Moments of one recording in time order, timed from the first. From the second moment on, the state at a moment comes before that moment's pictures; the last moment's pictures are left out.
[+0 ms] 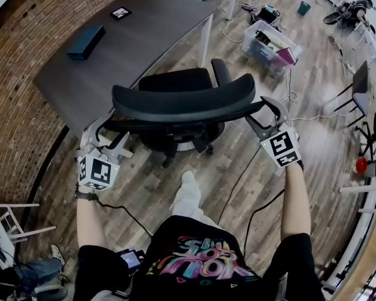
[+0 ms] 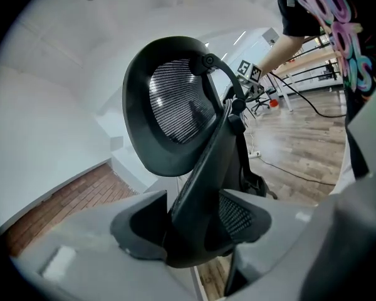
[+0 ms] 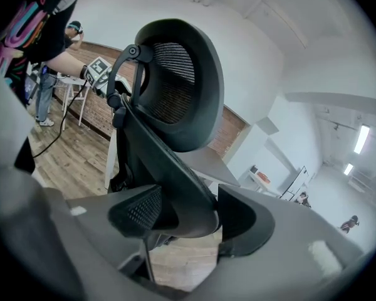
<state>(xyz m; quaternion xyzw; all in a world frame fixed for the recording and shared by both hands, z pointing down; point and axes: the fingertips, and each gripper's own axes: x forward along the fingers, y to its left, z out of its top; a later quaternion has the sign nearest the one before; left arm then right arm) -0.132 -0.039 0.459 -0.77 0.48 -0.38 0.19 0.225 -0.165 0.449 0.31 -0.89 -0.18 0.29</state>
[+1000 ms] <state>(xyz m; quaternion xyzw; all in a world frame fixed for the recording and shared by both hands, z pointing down) -0.159 -0.151 0.458 -0.72 0.55 -0.40 0.16 0.171 -0.338 0.449 0.24 -0.91 -0.19 0.28</state>
